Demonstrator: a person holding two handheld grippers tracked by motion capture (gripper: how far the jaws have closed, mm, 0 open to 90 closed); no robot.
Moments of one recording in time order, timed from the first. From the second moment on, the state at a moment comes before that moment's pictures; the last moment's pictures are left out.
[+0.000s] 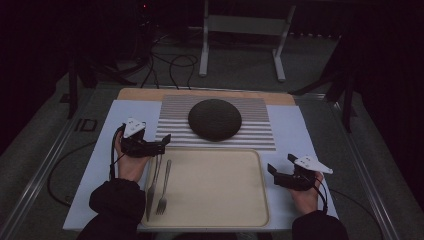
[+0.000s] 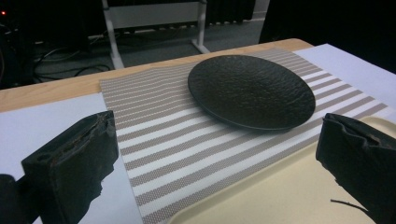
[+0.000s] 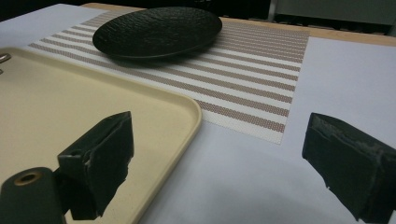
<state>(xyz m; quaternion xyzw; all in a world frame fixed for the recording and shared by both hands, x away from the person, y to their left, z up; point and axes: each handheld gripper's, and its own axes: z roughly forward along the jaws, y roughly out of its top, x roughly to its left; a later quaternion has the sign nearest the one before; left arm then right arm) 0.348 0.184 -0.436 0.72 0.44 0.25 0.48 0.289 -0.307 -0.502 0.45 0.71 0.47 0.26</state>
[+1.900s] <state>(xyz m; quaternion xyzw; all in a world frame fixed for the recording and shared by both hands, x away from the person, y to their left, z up) 0.418 0.149 -0.429 0.73 0.44 0.23 0.46 0.290 -0.308 -0.503 0.45 0.71 0.47 0.26</state>
